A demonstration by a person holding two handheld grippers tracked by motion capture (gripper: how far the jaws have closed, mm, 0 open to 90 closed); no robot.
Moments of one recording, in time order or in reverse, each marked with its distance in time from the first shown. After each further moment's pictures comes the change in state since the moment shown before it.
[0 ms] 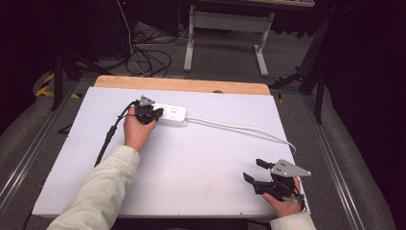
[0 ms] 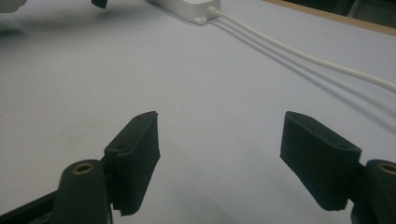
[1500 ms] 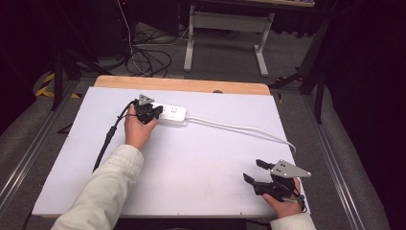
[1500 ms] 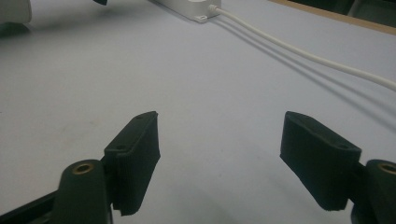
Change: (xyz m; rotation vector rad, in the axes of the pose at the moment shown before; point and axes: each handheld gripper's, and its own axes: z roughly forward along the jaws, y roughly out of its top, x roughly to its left) left arm -0.004 0.007 -0.007 -0.053 0.021 -0.037; right arm 0.001 -0.001 -0.001 0.003 -0.002 -0.003
